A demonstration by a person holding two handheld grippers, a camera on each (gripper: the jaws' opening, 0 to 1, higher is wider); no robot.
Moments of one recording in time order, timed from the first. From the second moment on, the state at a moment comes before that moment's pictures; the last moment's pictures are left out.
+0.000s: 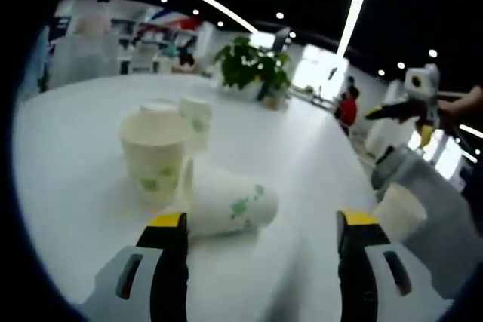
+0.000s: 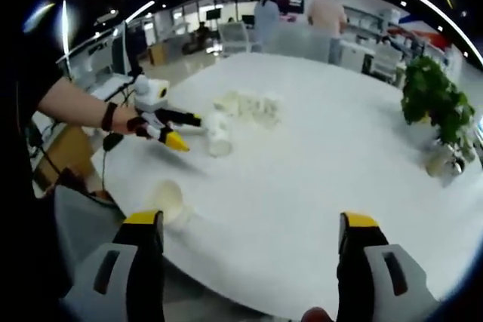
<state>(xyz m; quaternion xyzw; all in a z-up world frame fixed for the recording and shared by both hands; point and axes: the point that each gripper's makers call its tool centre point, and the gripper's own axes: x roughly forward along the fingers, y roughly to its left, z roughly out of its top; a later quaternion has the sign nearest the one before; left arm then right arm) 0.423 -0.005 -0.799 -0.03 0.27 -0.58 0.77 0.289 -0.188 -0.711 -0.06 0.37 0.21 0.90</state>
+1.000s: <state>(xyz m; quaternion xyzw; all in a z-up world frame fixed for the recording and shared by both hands) 0.421 -0.015 -0.799 -0.11 0.26 -0.58 0.76 0.287 -0.202 -0.711 -0.05 0.37 0.19 0.91</state>
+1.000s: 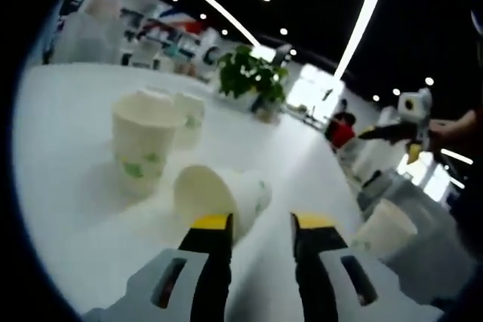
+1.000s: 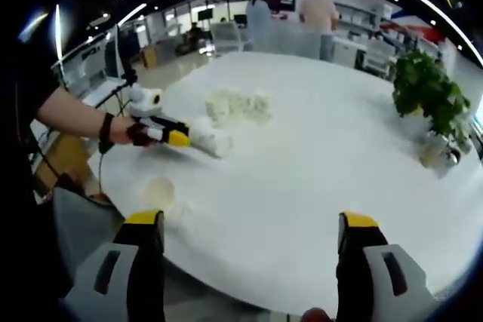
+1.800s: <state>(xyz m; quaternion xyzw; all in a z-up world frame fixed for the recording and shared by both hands) 0.413 -0.020 -0.802 -0.11 0.27 -0.59 0.75 0.302 -0.170 -0.685 -0.04 0.31 0.25 0.92</state>
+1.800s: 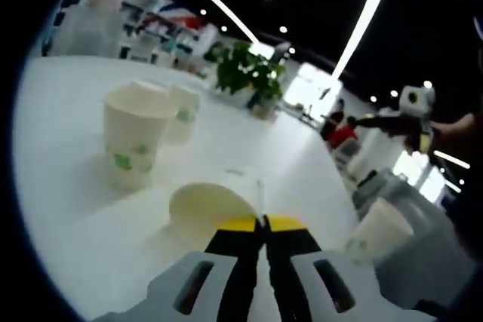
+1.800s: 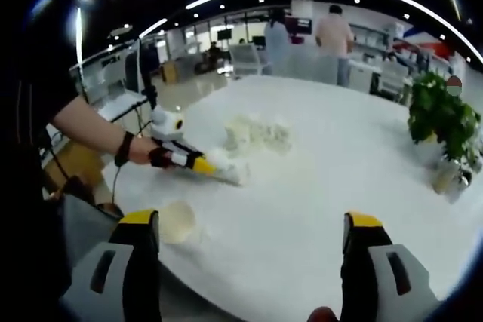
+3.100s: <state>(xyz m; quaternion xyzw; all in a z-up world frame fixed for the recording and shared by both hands) 0.357 -0.020 -0.703 -0.10 0.29 -0.55 0.77 0.306 -0.181 -0.662 -0.04 0.24 0.33 0.91</state>
